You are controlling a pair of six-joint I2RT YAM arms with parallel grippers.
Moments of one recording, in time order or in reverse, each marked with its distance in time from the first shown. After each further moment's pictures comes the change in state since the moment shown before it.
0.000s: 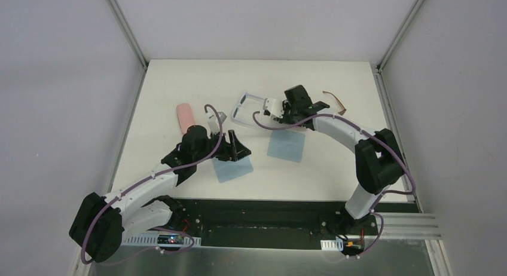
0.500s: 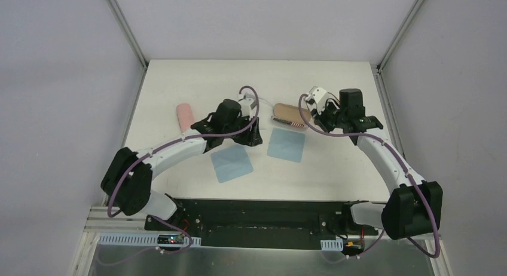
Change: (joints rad) left arm -0.070 0.412 0.464 -0.291 -0.096 0.257; right arm -0.331 -0.441 -0.202 -0.016 -0.420 0.269
